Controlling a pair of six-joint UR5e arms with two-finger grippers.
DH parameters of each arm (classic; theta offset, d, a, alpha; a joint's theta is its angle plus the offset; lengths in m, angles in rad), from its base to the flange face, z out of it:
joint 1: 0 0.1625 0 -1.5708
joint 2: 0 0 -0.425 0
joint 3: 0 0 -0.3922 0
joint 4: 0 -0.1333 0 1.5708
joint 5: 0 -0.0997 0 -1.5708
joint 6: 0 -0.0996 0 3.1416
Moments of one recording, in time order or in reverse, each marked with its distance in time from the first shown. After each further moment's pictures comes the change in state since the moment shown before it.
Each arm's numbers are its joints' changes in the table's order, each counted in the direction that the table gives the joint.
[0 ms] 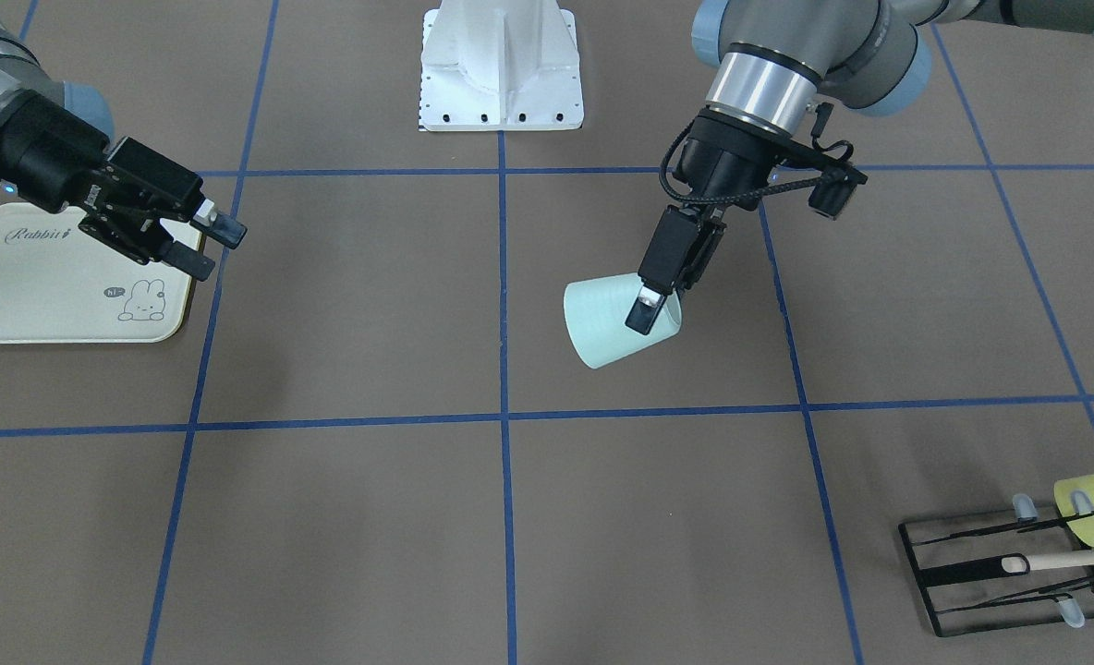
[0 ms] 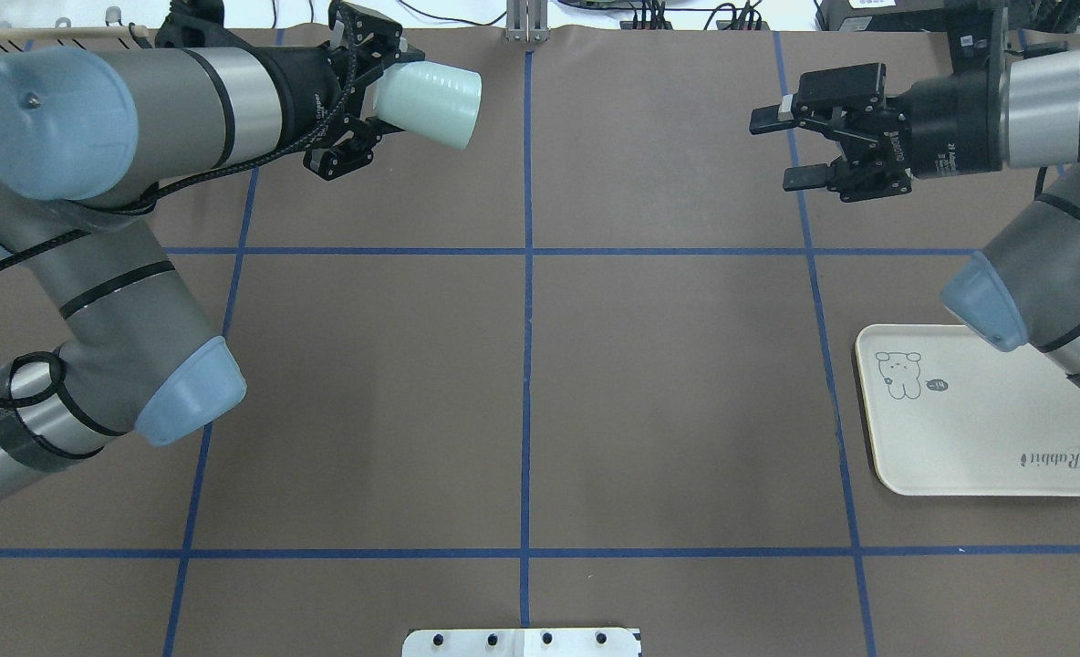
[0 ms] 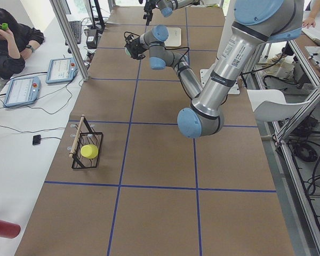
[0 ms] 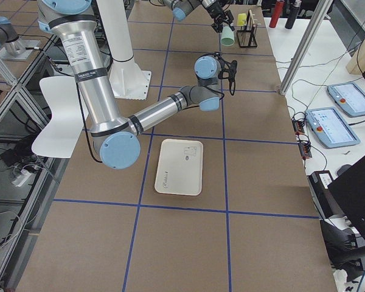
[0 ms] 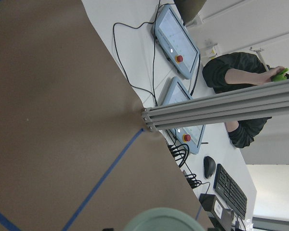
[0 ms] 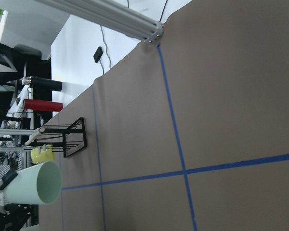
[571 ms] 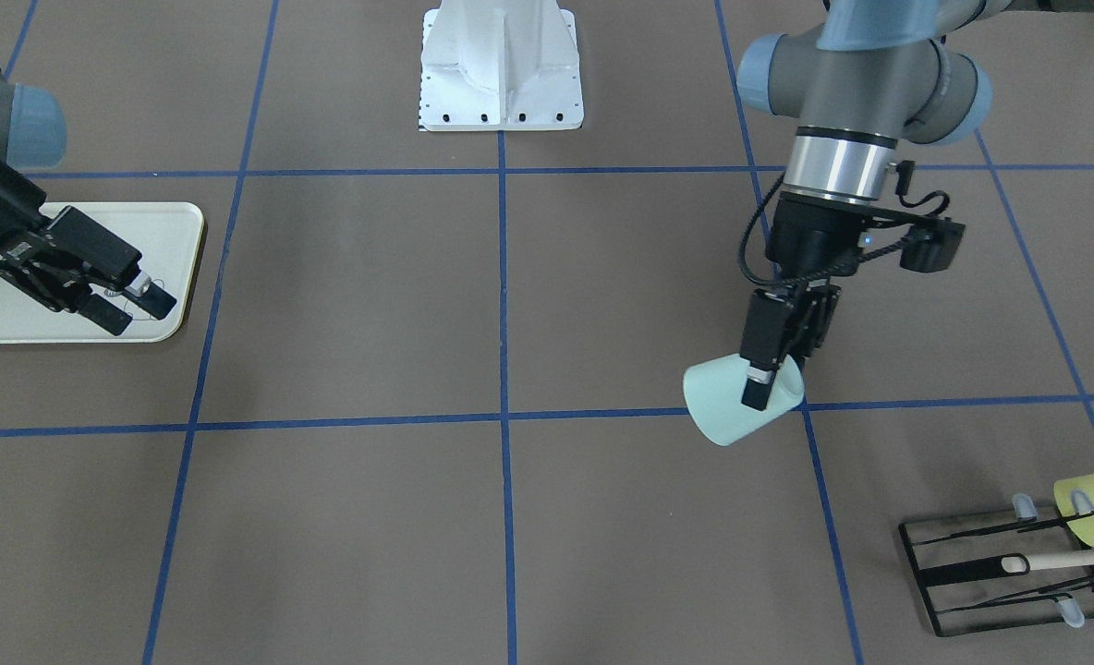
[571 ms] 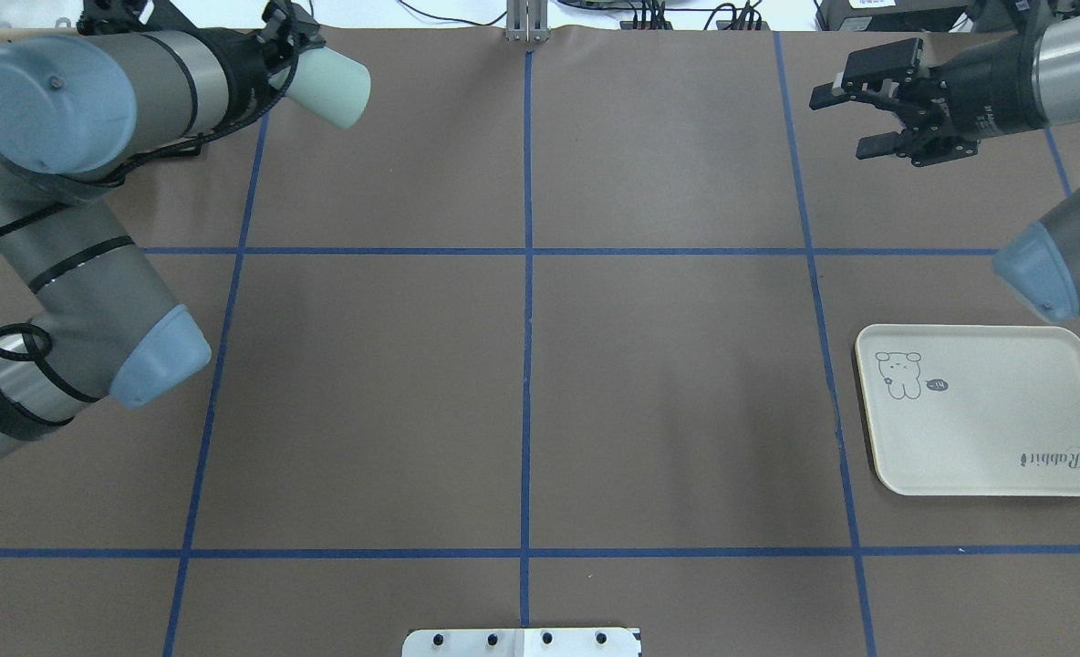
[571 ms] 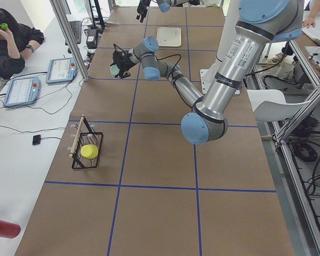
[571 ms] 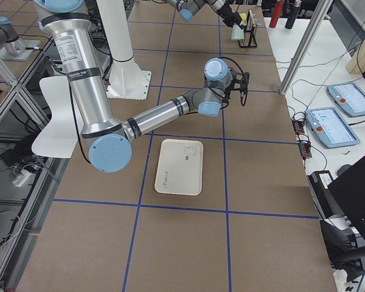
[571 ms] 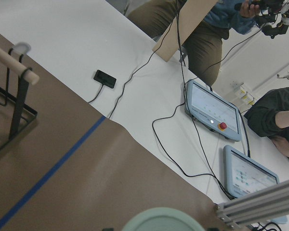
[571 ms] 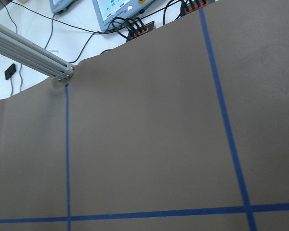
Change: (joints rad) left arm -0.043 -0.041 -0.064 -0.126 -0.161 -0.408; right arm 0.090 0.023 0.006 0.298 -0.002 0.186
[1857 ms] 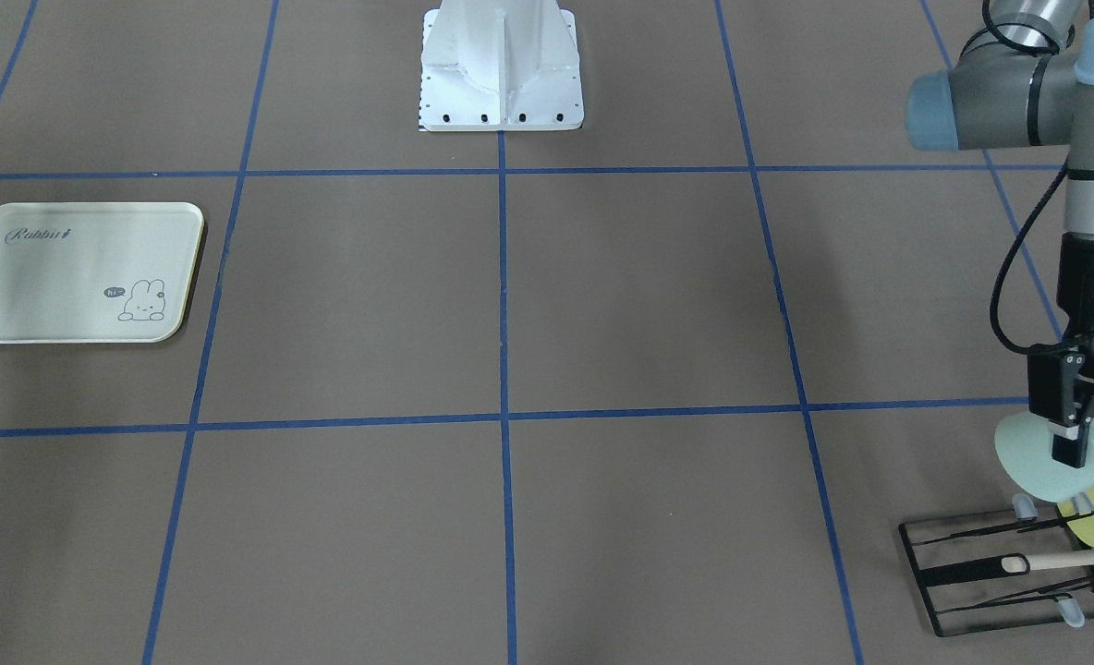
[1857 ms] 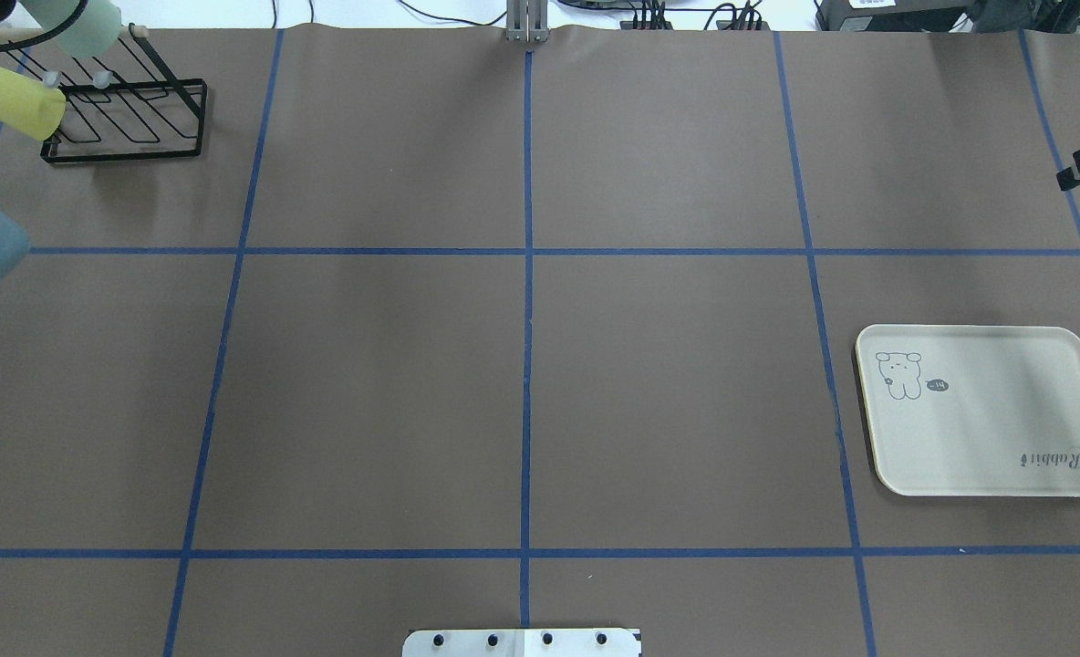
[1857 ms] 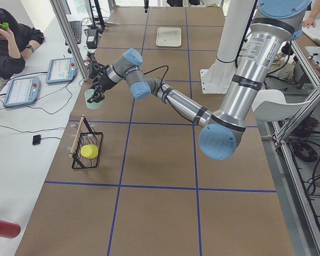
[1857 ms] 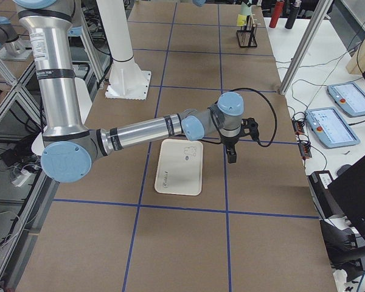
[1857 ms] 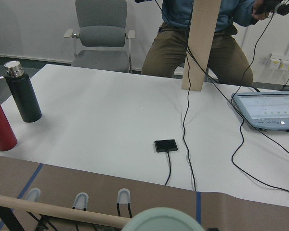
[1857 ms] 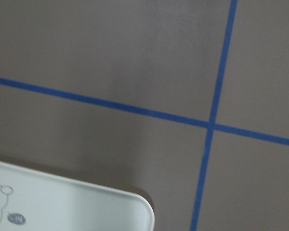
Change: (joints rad) left arm -0.311 -0.167 -0.063 -0.016 0.060 -0.714; right arm 0.257 0.161 0.006 0.753 -0.029 1.234
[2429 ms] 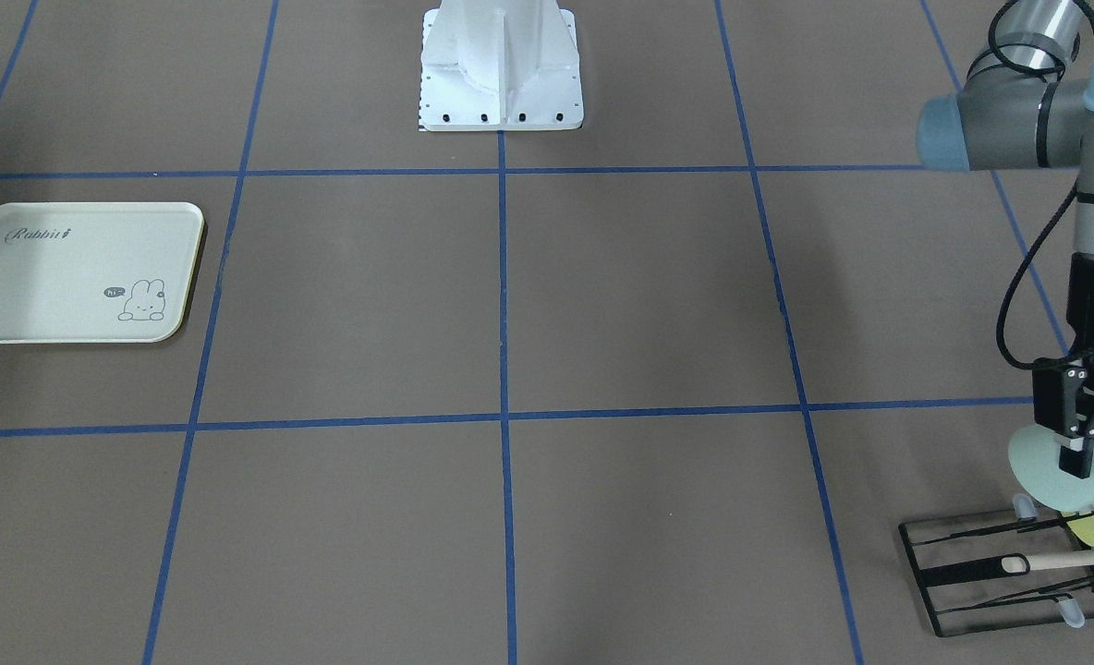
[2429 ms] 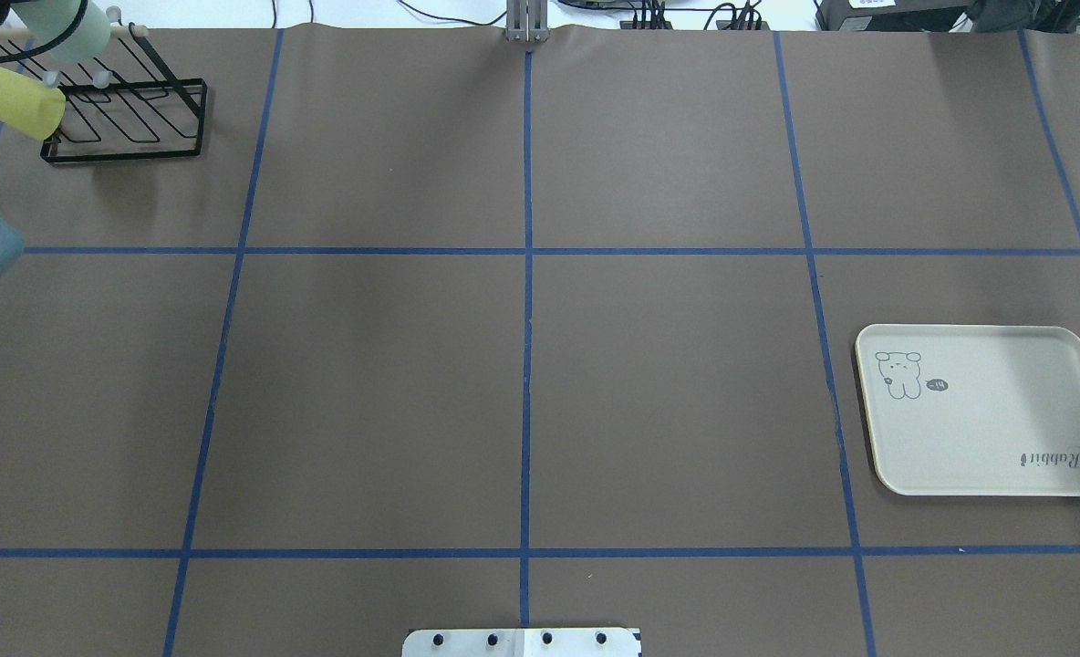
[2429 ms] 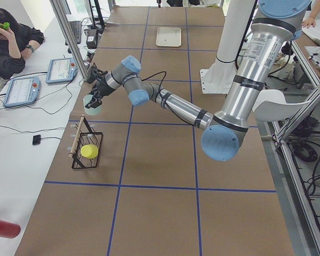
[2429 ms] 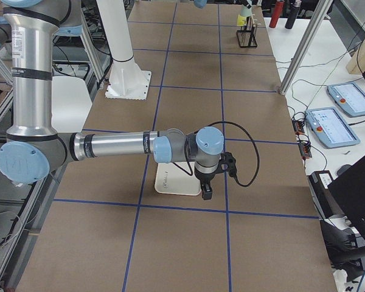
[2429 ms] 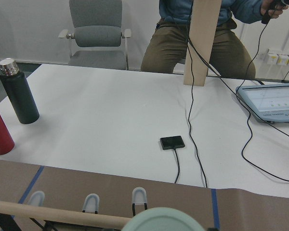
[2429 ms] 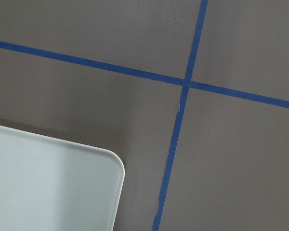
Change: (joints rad) left arm -0.012 -0.015 -0.022 0.039 0.006 -0.132; right arm 0.144 0.189 -0.018 0.212 -0.011 0.428
